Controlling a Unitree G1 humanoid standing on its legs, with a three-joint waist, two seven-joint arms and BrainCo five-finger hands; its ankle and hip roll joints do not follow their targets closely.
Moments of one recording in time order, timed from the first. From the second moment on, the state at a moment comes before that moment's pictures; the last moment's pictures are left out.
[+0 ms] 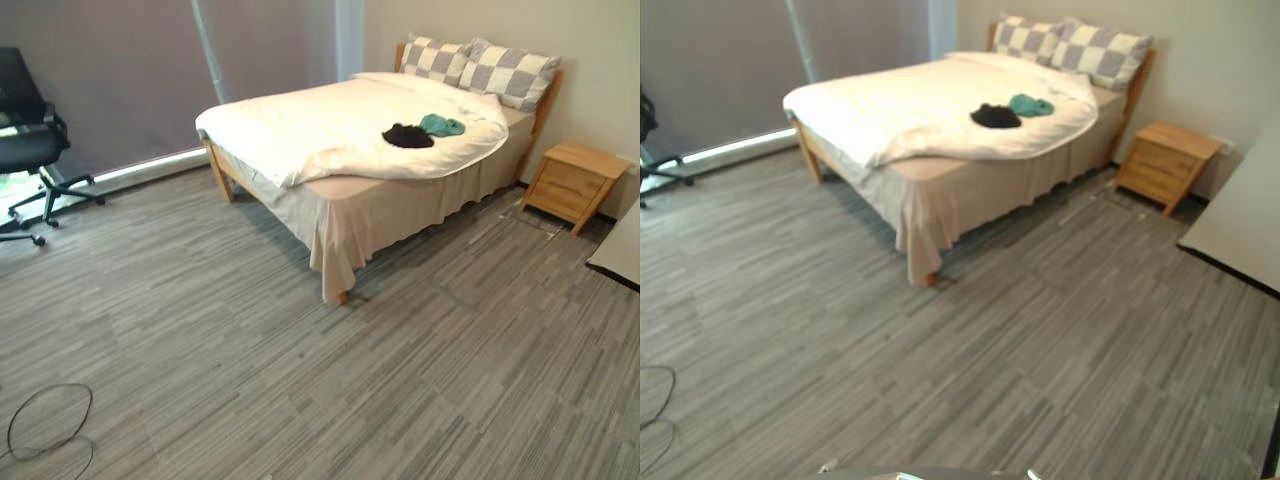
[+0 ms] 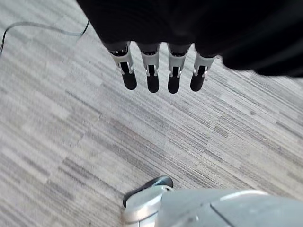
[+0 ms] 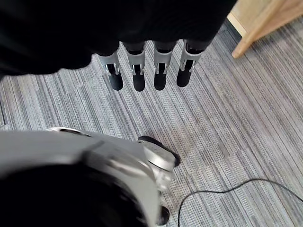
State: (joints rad) left arm 0.07 0.21 -0.27 1.30 0.08 0.00 0.10; right arm 0.07 -0.21 0.29 1.27 0.01 0.02 -0.08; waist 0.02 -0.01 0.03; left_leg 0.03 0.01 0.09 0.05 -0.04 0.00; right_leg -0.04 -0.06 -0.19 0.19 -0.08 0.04
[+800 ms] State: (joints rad) left arm -0.03 0.21 -0.28 1.29 0.10 -0.02 0.12; right arm -0.05 -0.23 0.28 1.27 0.01 0.00 -0.09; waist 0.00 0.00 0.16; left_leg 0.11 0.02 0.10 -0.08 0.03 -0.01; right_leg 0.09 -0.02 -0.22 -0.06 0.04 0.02
